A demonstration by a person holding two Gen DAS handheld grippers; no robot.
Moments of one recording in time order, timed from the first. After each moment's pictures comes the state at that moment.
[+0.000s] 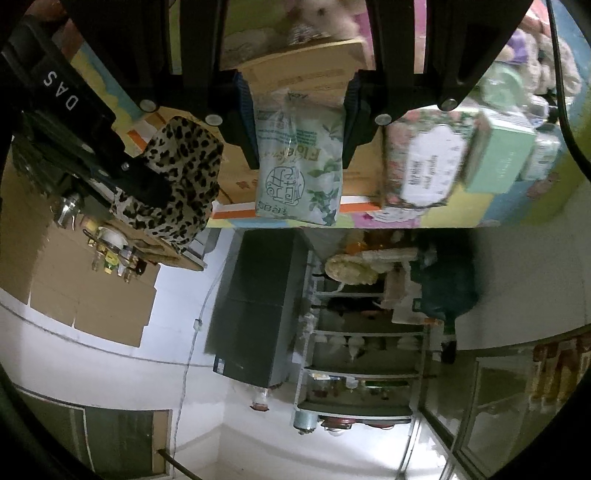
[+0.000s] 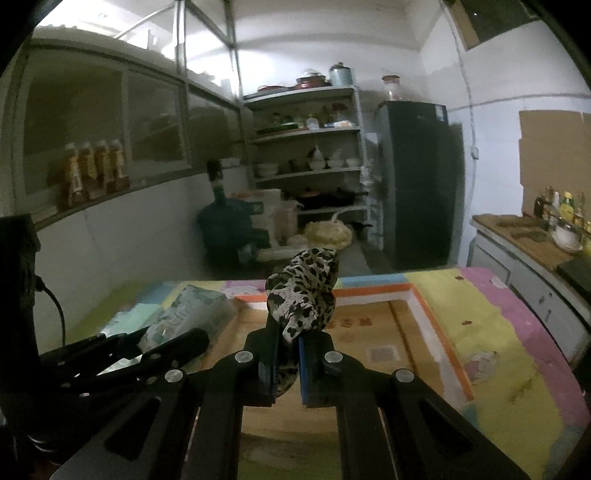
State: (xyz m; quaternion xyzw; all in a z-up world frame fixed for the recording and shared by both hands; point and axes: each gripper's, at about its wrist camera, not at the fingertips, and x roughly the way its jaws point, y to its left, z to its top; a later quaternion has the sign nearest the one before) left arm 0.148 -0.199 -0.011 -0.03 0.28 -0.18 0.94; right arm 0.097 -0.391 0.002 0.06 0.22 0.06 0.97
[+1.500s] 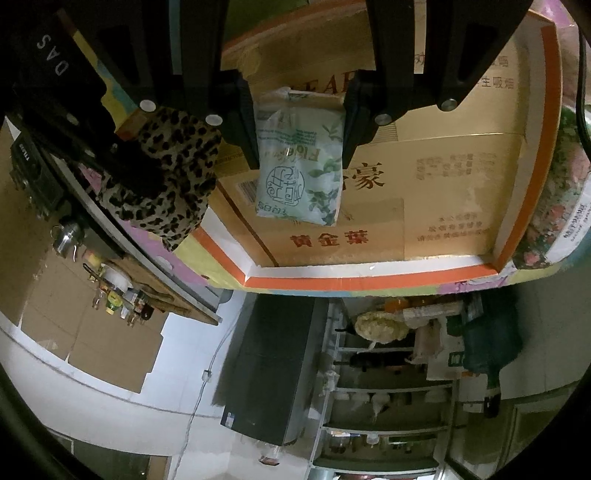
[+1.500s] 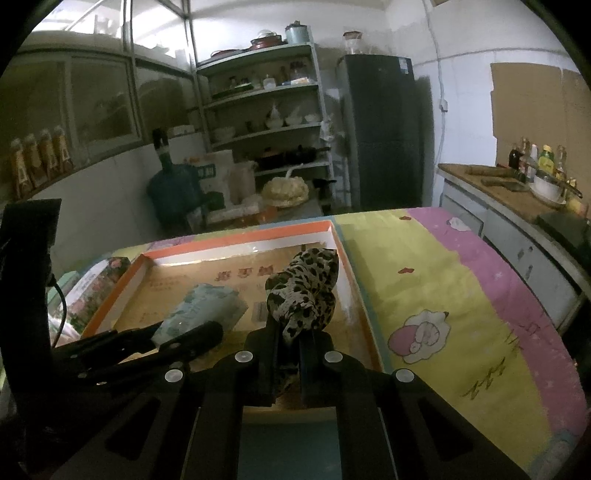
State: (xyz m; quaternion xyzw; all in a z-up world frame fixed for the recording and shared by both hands) left arm 0.209 -0.309 -0.084 -0.03 0.38 -0.20 0.90; right arm 0.130 -0.489 -0.063 0.08 0.30 0.02 0.95
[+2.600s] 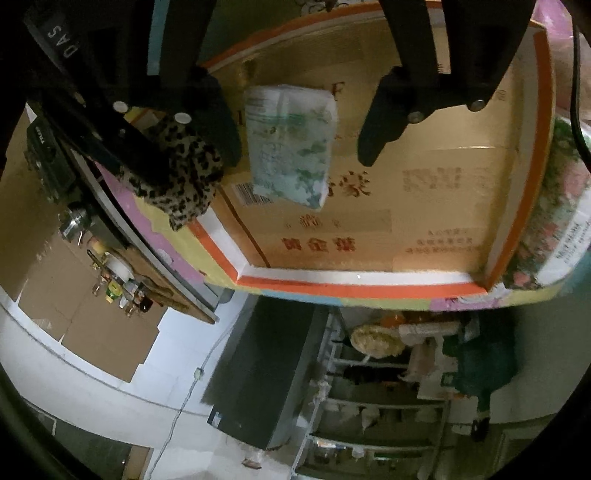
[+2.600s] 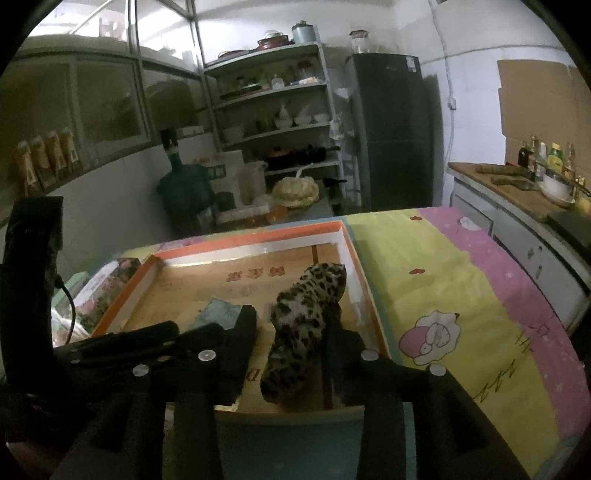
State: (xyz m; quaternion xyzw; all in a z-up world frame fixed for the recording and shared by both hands) left arm 0.207 -0.287 -0.077 -0.06 0.40 -0.20 0.89; right arm 0.129 -0.488 -0.060 0.09 0.29 0.04 0.95
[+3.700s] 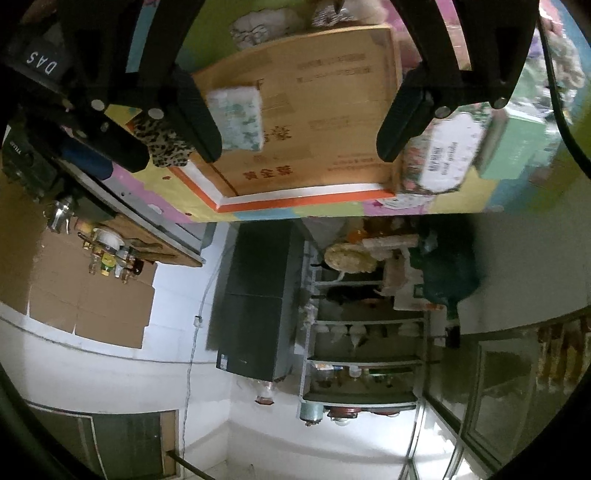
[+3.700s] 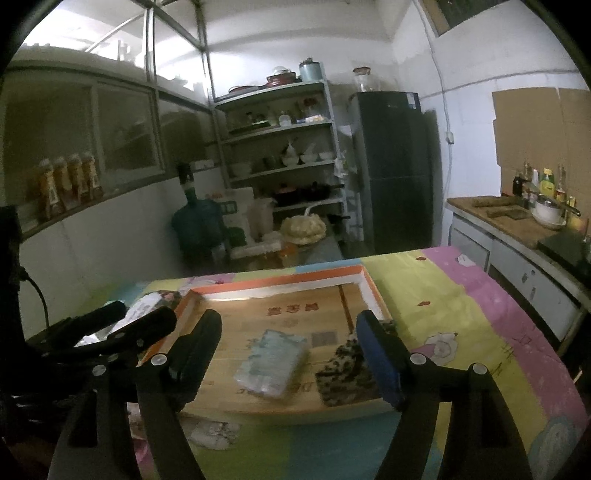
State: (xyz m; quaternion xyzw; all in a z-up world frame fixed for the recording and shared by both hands) left arm 0.145 -0.221 -0.005 0.00 0.25 -0.16 0.95; right arm 0.081 -0.445 -0.012 0.09 0.22 0.03 0.97
